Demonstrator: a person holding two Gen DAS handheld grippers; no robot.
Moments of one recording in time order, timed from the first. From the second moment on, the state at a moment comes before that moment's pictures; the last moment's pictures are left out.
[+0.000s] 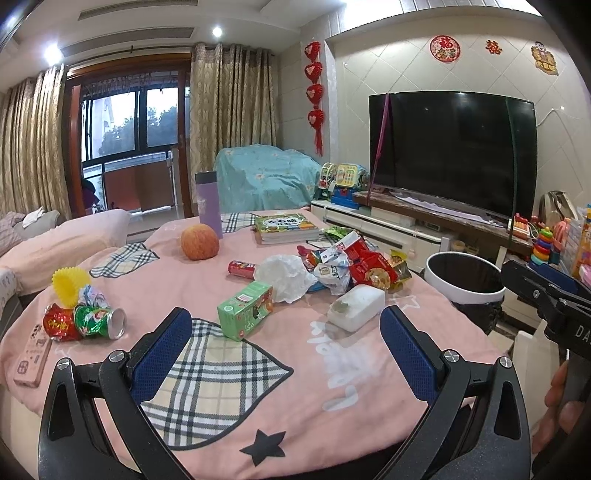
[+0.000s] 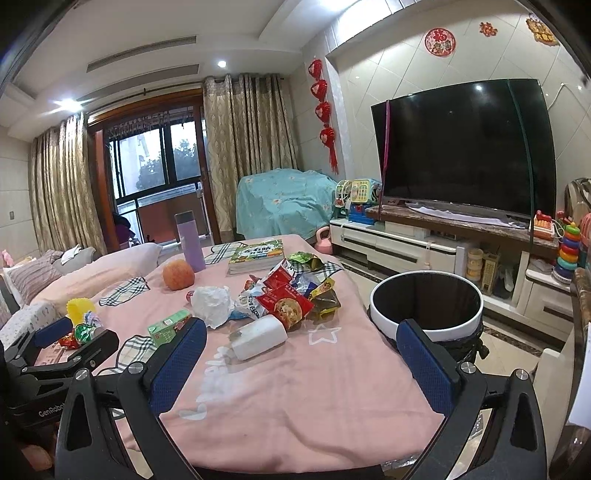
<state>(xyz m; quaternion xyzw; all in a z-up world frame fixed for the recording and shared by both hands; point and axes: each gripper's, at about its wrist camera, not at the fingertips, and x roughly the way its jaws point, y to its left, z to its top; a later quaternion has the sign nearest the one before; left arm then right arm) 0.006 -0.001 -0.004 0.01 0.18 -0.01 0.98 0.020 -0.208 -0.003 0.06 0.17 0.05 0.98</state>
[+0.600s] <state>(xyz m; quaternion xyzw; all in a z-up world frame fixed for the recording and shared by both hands) 0.005 -0.001 -0.004 0.01 0.18 -0.01 0.98 0.021 -0.205 -0.006 0.06 0.17 0.05 0.98</state>
